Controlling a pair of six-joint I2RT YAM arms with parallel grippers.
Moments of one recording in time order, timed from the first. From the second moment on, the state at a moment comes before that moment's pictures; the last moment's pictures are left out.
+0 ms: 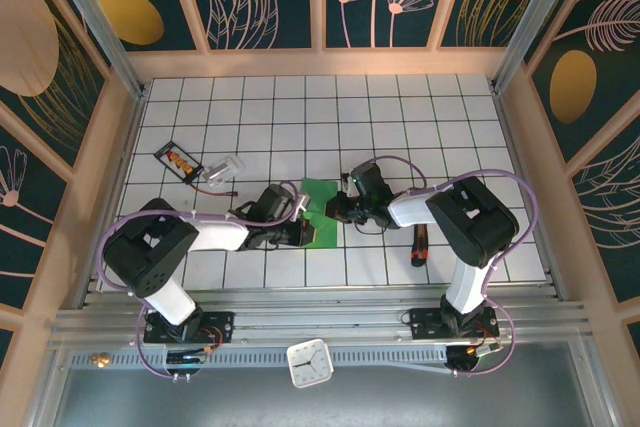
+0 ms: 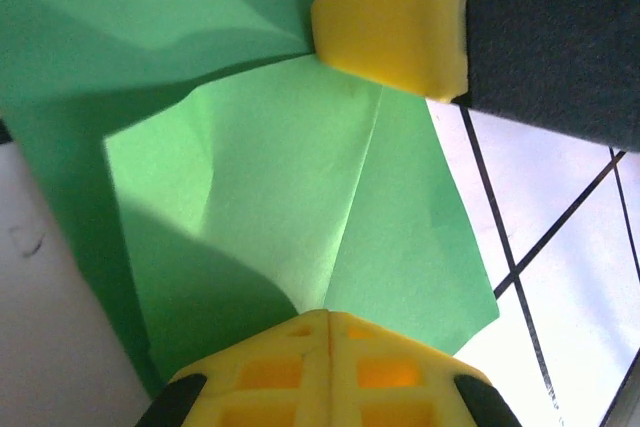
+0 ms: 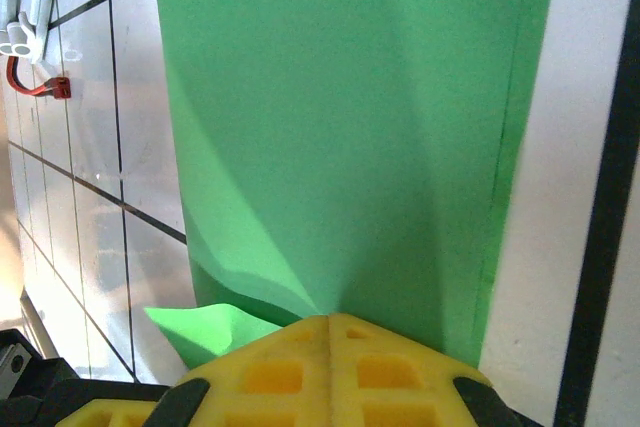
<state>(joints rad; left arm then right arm) -0.73 1.64 0.58 0.16 0.38 -0.57 0.64 1.80 0.73 0.25 -0.44 0.81</state>
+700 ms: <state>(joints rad) -0.73 1.51 0.44 0.18 0.38 -0.64 0.64 1.80 0.74 0.24 -0.45 0.81</state>
